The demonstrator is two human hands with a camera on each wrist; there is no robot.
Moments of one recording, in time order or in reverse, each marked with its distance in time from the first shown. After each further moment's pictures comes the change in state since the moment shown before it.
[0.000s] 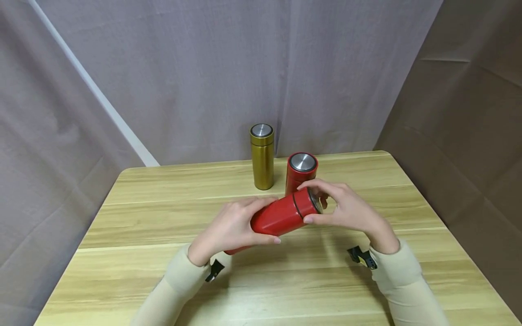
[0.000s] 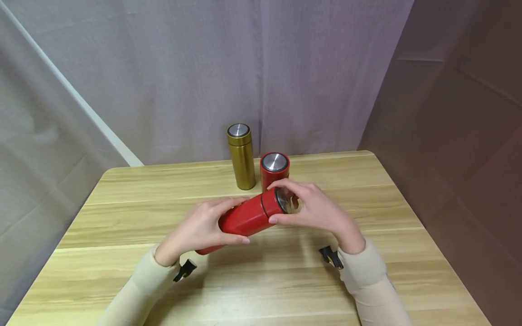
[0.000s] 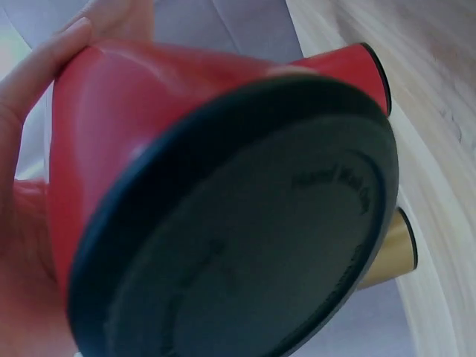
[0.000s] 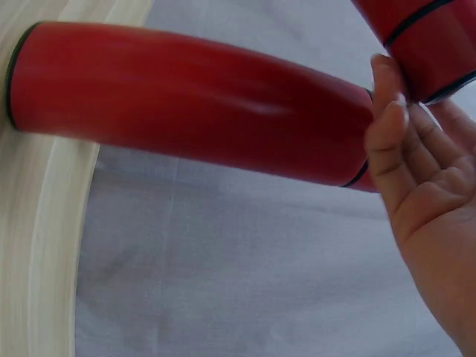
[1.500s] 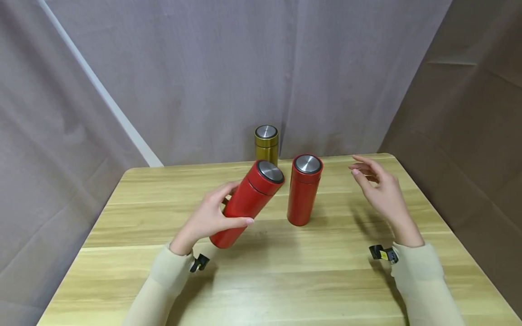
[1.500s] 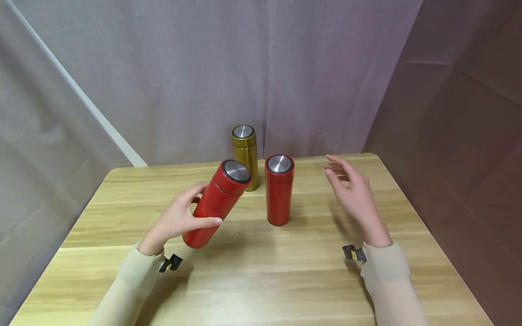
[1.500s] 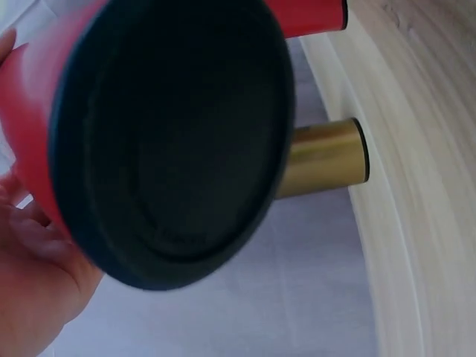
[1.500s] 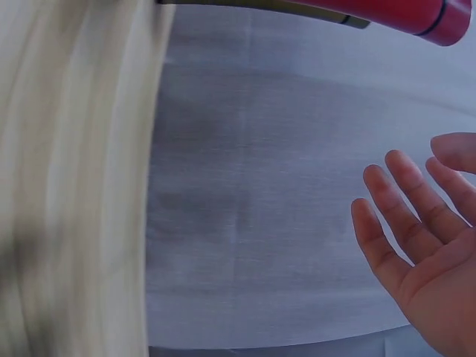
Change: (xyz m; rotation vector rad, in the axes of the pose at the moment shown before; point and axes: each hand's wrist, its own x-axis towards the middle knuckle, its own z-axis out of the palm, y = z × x) left_hand -0.016 -0.046 -0.020 -0.377 0.123 -0.184; right_hand -0.030 0.069 -0.033 -0.062 0.537 0.241
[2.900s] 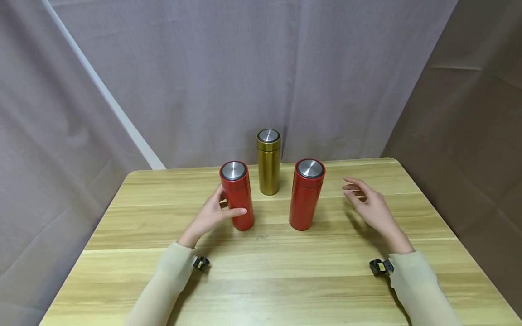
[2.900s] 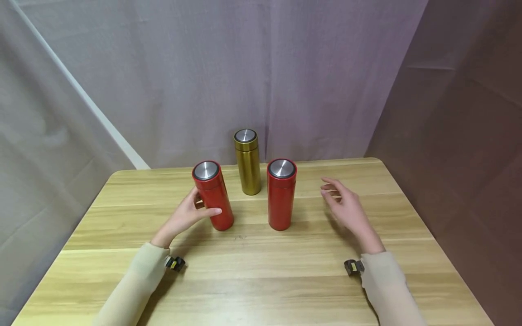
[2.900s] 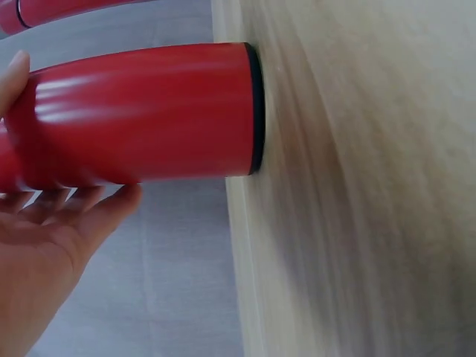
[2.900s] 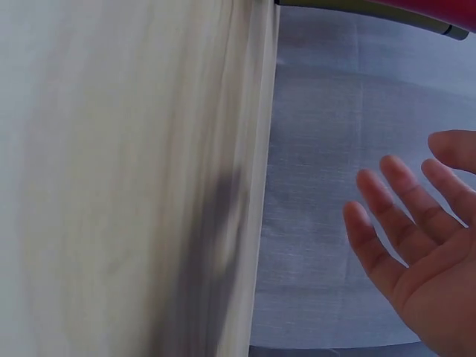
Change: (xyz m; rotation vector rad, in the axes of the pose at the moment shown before) left_hand 0.000 -0.078 0.014 -0.321 0.066 -0.302; right_hand -0.019 0.053 0.034 -0.020 -0.193 0.091
